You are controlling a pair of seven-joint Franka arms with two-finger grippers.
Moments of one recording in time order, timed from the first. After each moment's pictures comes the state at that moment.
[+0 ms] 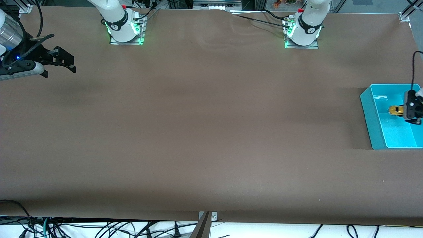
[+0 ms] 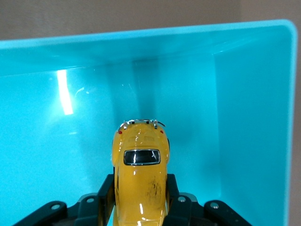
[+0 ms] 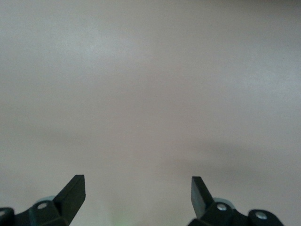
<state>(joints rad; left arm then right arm) 0.70 0.57 -0.13 -1.75 0.37 2.16 2.03 0.14 -0.10 -0.07 -1.74 0.03 1.63 -0.11</state>
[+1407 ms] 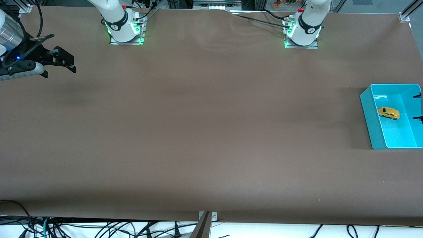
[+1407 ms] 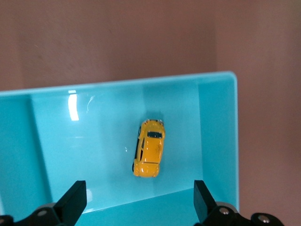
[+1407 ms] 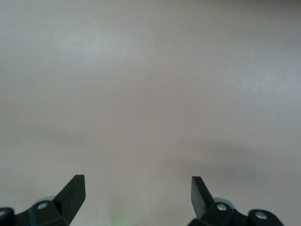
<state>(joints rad) 0.73 0.46 -0.26 -1.57 0.29 1.83 2.00 0.14 -0.10 -0.07 -1.74 0.03 1.63 -0.12</state>
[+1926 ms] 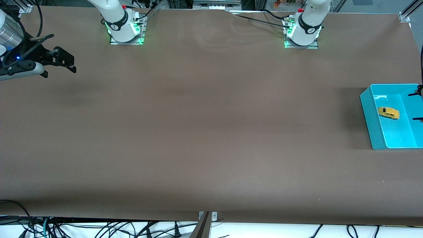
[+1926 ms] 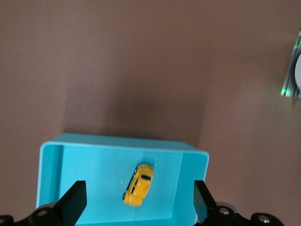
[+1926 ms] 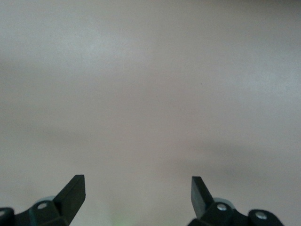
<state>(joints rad) 0.72 0.45 -0.50 -1.38 0.29 1.52 1.58 0.14 -0.10 -0.07 -1.74 0.03 1.63 -0.12</state>
